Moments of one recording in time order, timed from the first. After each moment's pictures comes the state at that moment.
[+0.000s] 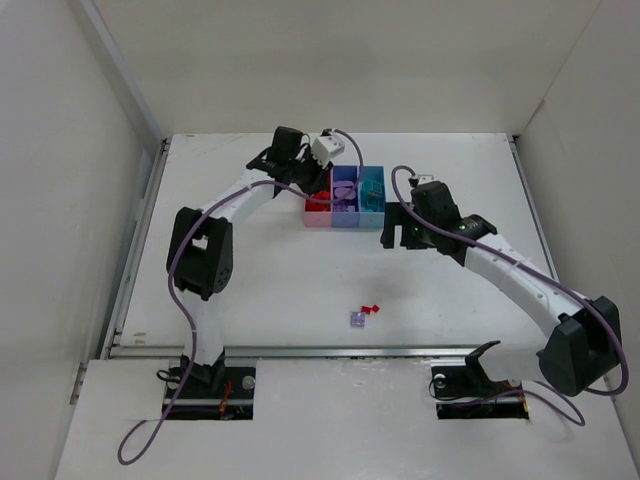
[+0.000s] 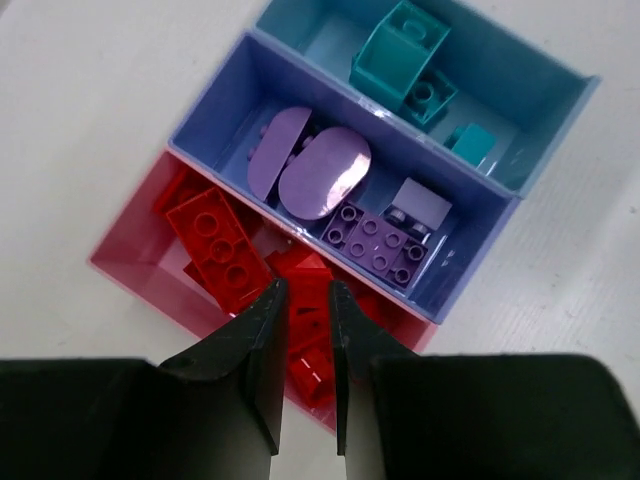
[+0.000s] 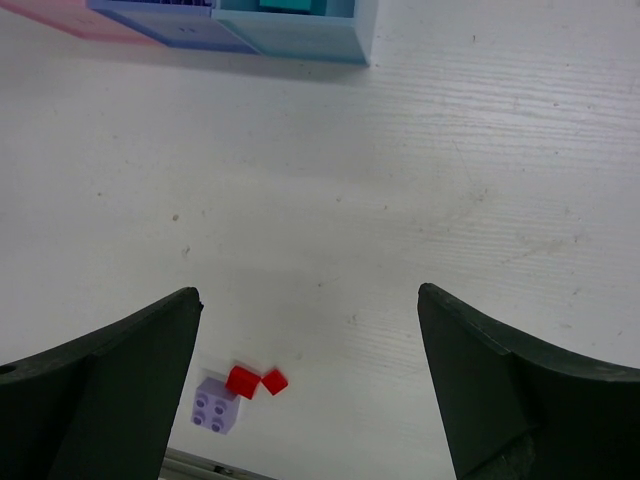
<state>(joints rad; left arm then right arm) -0.41 1.97 1.62 -0.31 0.47 0.38 0.50 1.29 1.03 -0.55 0.09 0.42</state>
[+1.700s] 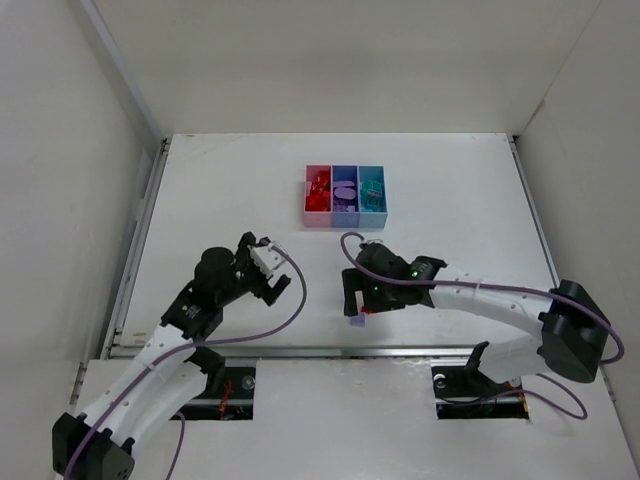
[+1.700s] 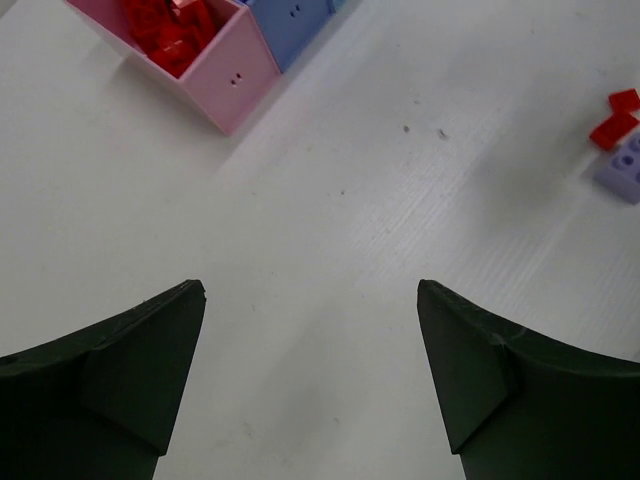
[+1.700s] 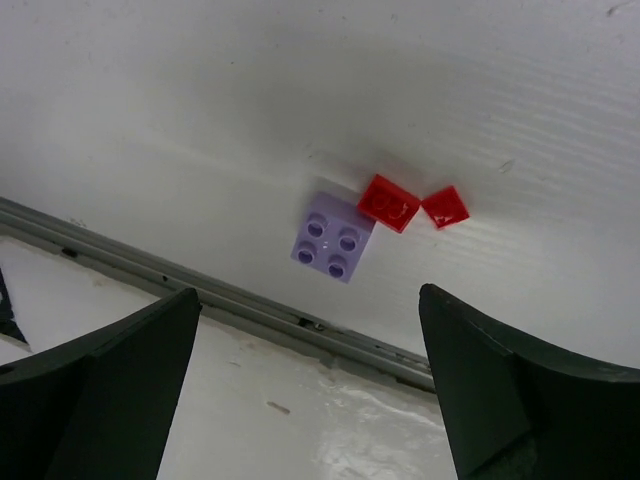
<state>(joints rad) -0.48 0.65 0.44 -0.21 0.29 0.37 0.96 1.35 0.88 -0.59 0.06 0.74</state>
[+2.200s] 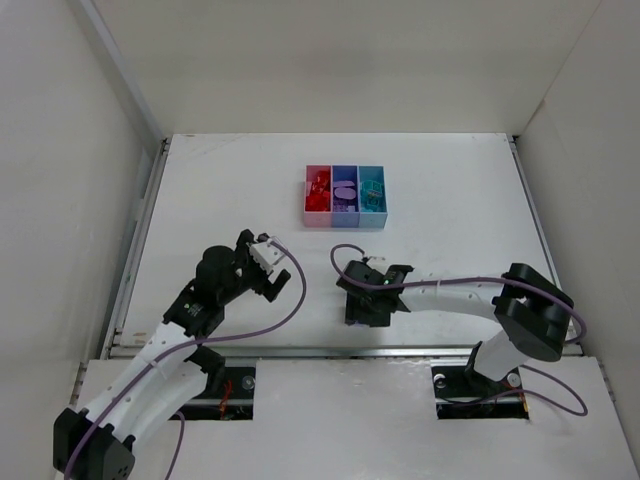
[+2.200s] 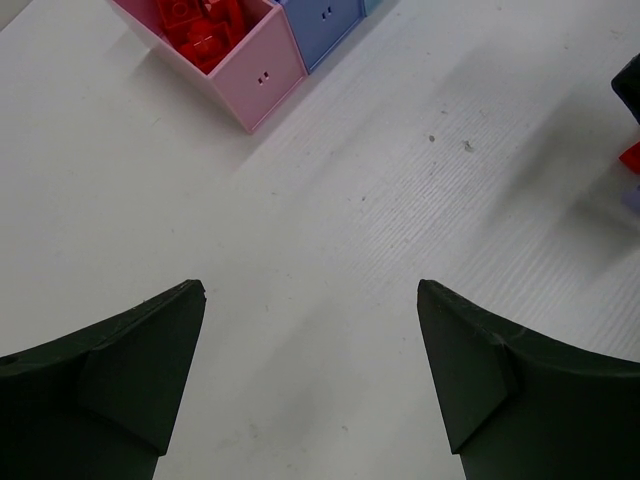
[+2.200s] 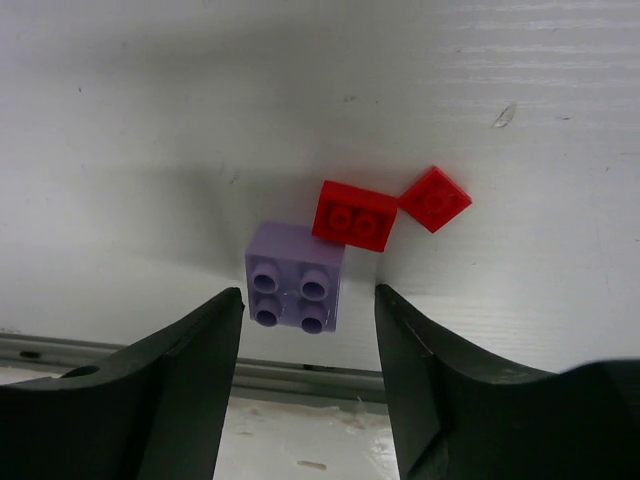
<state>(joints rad) -0.48 0.68 0.44 -0.15 0.23 0.33 1.04 1.56 0.88 -0.60 0.16 1.09</state>
